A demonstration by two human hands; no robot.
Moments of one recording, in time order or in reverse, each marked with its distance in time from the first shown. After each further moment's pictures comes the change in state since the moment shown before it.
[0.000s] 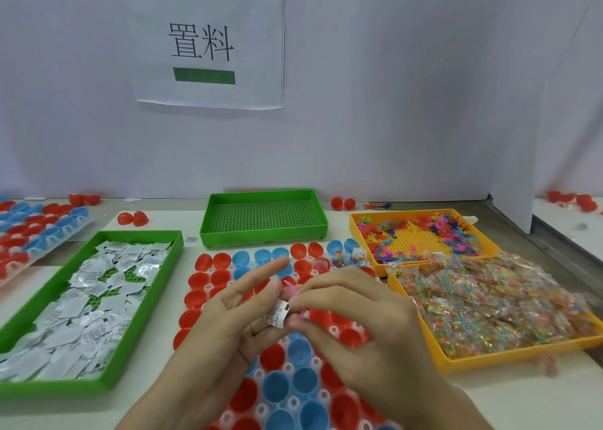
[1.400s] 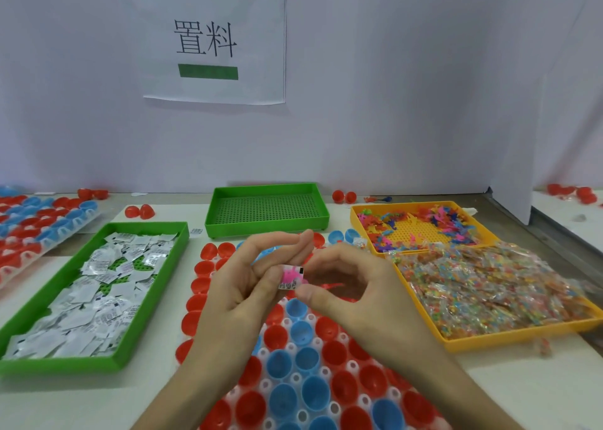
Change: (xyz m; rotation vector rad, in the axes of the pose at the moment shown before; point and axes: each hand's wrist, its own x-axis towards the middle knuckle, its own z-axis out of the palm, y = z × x) left_hand -0.001 -0.004 0.008 0.303 -0.101 0.490; right_hand -0.007 0.012 -0.002 0.579 0.008 0.680
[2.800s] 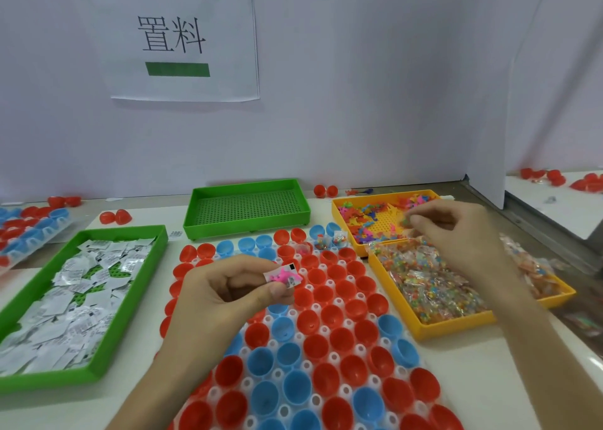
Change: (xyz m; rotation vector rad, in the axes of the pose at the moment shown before) left_hand 0.003 0.009 0.004 0.147 0.089 -0.130; right_hand 0.016 0.030 -0.137 -0.485 0.440 0.126
